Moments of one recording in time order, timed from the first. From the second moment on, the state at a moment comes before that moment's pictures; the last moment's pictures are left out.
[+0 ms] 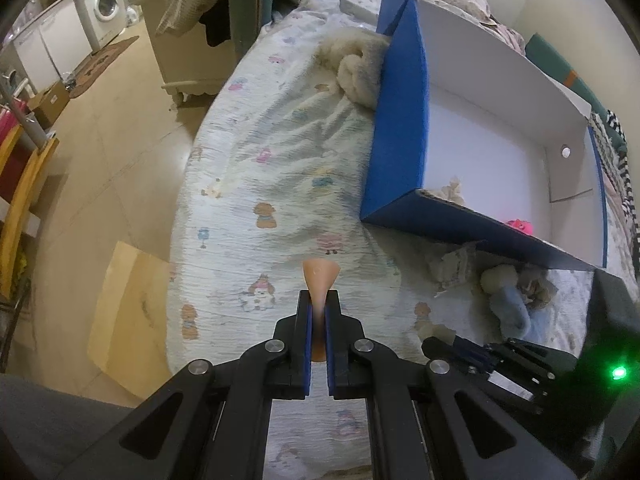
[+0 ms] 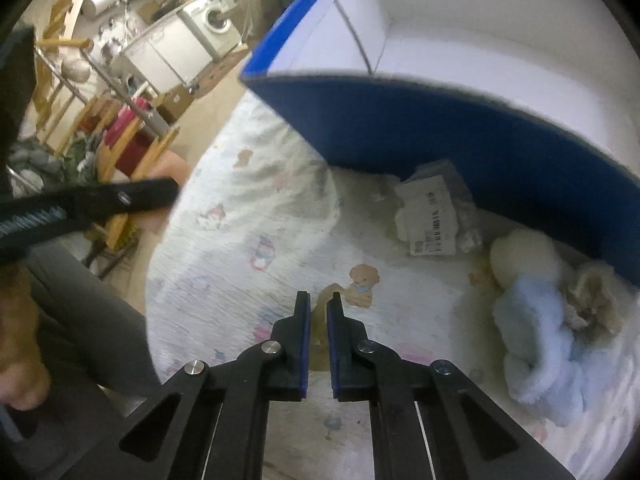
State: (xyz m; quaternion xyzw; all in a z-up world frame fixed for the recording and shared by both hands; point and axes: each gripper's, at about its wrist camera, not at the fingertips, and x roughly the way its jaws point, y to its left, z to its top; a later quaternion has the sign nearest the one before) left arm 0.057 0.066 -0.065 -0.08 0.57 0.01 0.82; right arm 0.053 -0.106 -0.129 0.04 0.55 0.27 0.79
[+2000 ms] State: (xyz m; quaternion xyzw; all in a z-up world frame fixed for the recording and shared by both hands) left arm 0.194 -0.051 -0.076 0.01 0.53 -0.08 0.85; right arm 0.164 -0.238 -0.086 0.16 0.53 0.14 0.82
